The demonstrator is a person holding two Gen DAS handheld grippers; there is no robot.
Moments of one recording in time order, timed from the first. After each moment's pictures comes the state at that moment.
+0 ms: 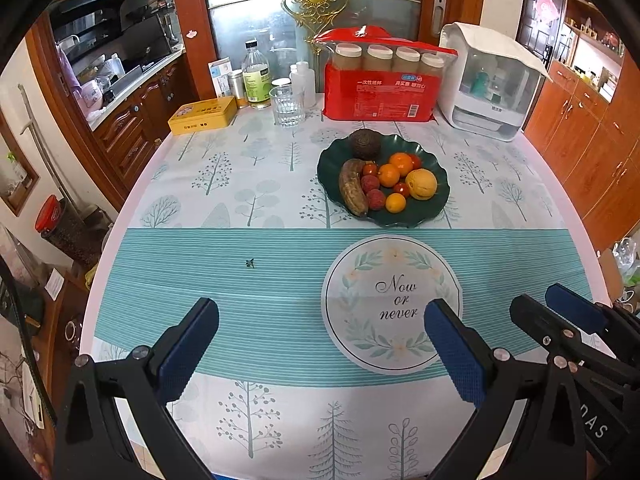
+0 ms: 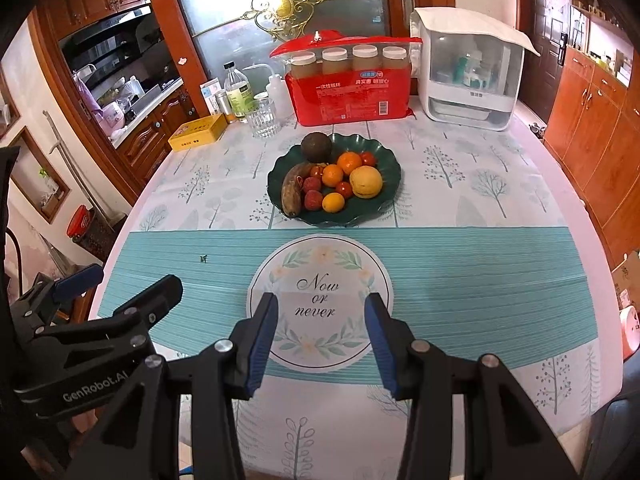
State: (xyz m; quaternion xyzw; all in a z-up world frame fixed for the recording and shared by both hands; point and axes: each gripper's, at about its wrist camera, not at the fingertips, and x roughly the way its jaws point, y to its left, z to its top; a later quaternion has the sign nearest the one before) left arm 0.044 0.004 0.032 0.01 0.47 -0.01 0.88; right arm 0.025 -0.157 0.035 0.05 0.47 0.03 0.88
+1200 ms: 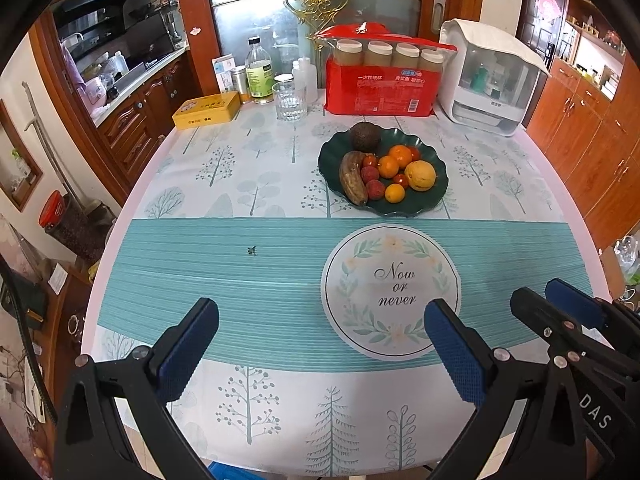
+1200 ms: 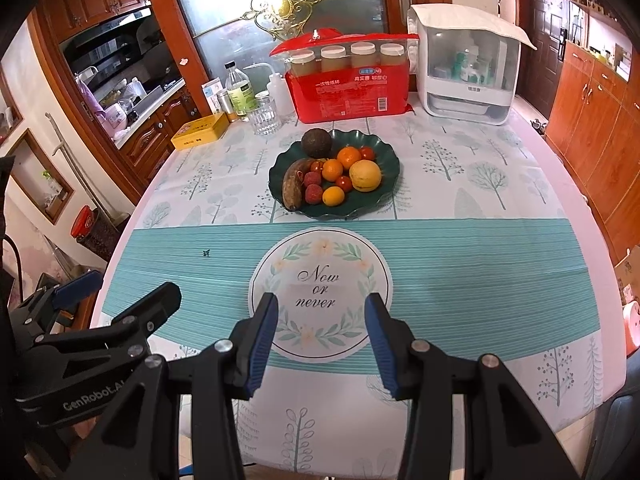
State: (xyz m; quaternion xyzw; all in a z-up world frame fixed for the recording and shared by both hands) left arm 0.026 0.005 0.032 0.01 0.48 -0.01 0.88; right arm 0.010 -0.160 0.035 0.06 0.47 0.03 0.88
